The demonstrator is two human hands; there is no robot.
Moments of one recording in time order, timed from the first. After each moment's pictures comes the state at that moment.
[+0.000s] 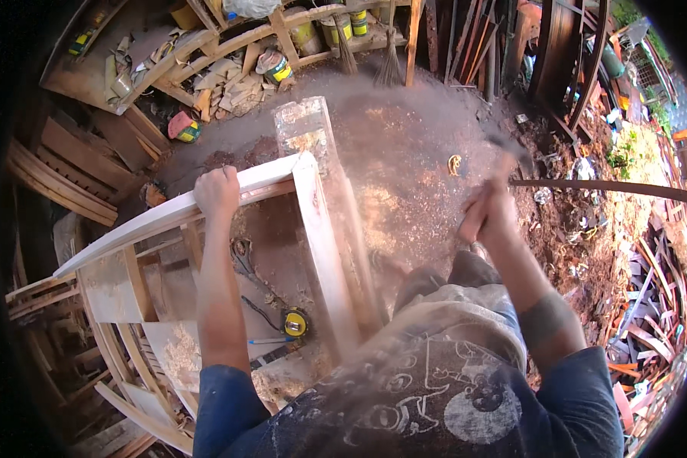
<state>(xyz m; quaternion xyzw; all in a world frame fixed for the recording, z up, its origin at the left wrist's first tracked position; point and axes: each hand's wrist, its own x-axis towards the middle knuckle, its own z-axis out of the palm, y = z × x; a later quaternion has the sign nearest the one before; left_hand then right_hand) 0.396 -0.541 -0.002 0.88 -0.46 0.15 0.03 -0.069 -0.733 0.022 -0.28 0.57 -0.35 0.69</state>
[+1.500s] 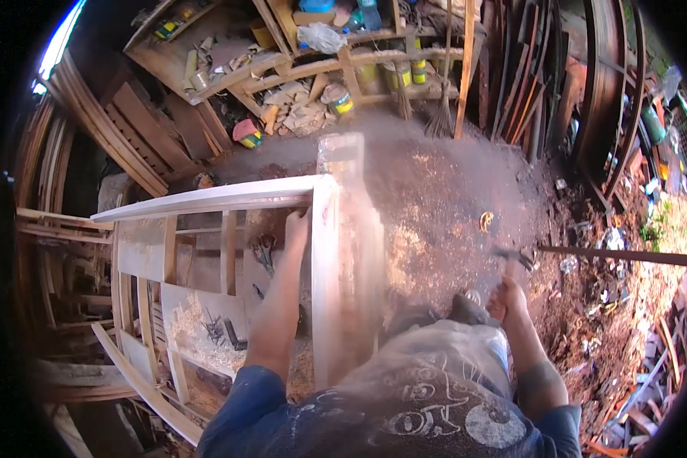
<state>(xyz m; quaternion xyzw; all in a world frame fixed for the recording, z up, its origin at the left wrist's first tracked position) 0.277 -0.517 -0.080 0.89 -0.20 -0.13 0.38 -0.233 -0.730 -0.050 -0.13 0.62 -0.16 0.76</state>
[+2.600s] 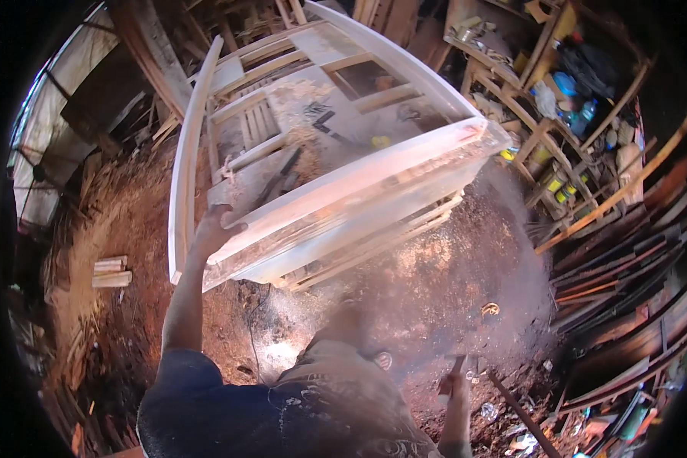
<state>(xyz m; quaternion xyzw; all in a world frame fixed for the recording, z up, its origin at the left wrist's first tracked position) -0.363 -0.075 0.077 0.97 0.06 0.17 0.14 -0.582 -0.755 -0.165 -0.53 0.36 0.15 0.76</state>
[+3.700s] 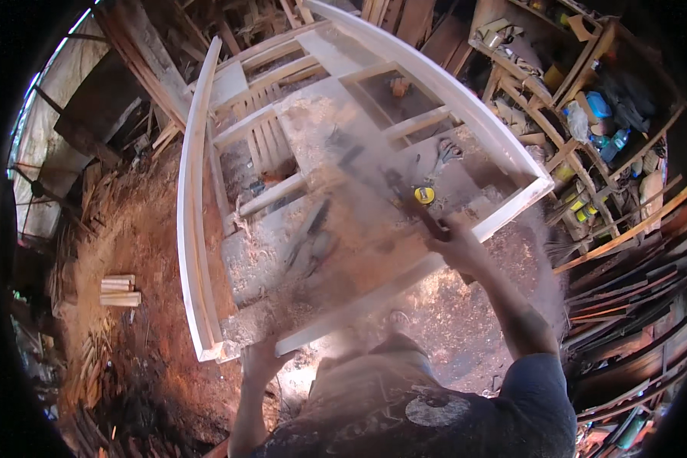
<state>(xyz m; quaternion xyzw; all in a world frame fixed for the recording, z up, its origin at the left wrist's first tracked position) -0.392 -0.077 0.036 0.97 0.16 -0.07 0.15 -0.061 -0.449 0.095 -0.84 -0.12 0.25 0.46</state>
